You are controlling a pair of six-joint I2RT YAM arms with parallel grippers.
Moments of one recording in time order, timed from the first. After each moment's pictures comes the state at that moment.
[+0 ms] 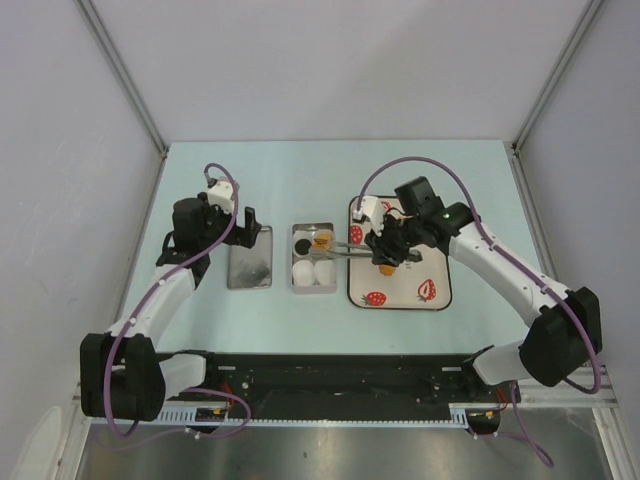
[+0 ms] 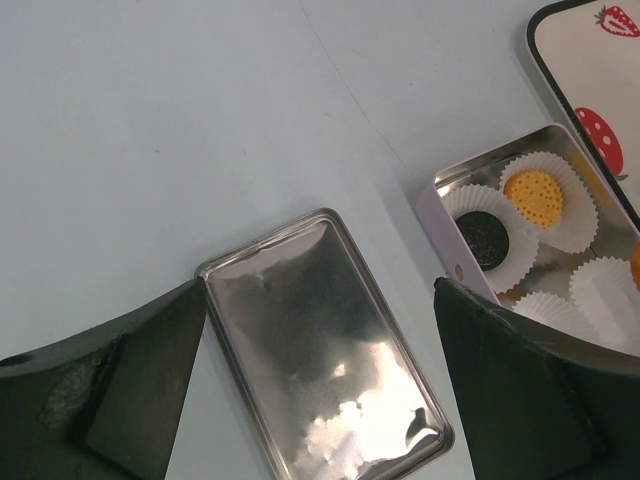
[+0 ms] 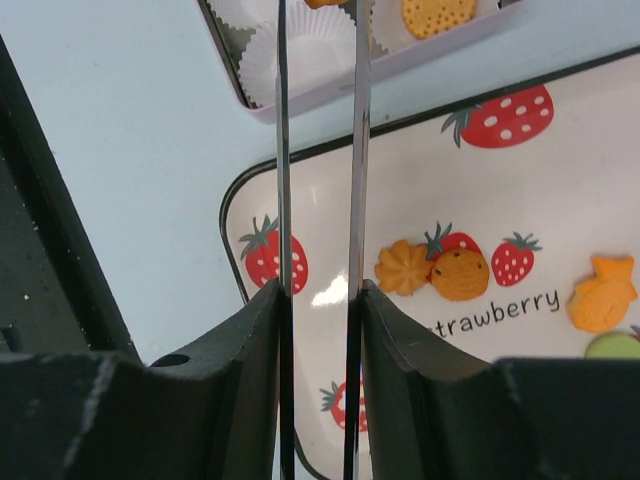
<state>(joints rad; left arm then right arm) -0.07 1.17 0.70 0.04 0.31 0.11 0.54 1.38 1.20 -0.76 -0.46 -0.57</state>
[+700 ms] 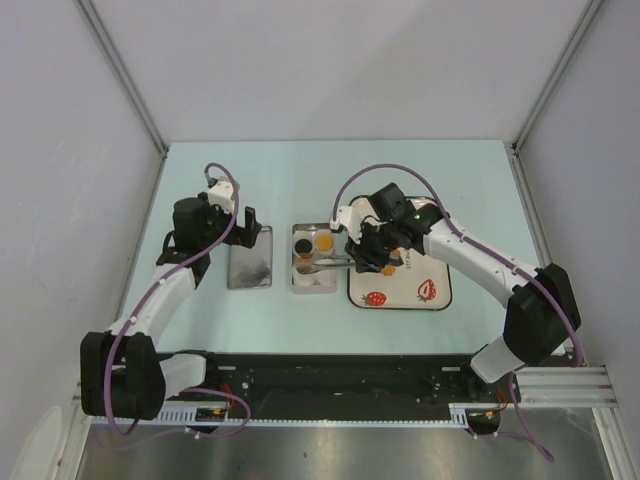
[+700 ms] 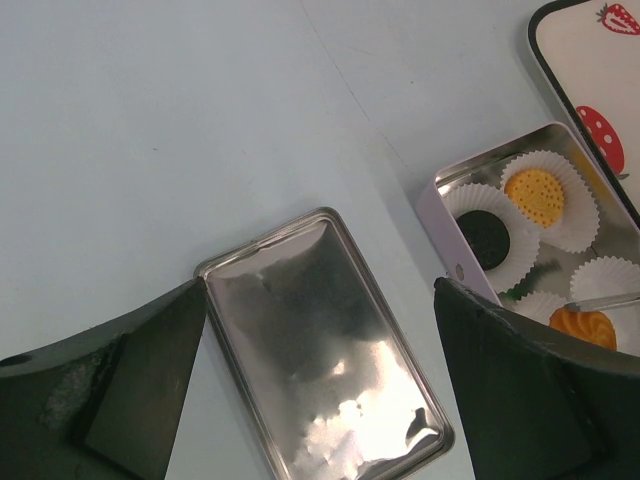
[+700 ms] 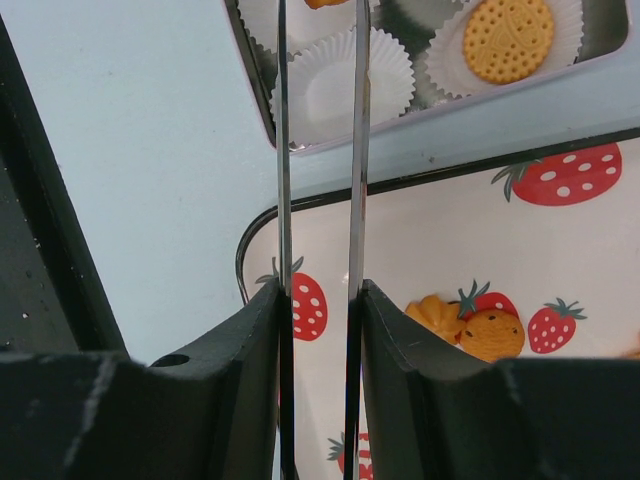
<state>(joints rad) -0.07 1.17 0.70 0.04 0.31 0.11 0.65 1.54 1.24 -0.70 -0.43 -0.56</state>
